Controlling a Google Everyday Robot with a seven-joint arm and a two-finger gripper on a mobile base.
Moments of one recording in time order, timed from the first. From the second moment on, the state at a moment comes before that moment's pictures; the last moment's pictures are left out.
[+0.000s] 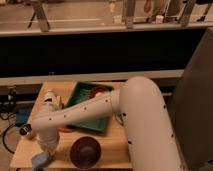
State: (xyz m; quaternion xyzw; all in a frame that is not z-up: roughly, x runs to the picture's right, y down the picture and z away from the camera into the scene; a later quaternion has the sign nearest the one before) arm -0.270 0.311 0.720 -0.28 -0.35 -0.56 0.70
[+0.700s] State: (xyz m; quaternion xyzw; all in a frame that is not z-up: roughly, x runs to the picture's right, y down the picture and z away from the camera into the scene) arm -0.258 0.277 0.757 -0.29 -0.32 -0.54 0.72
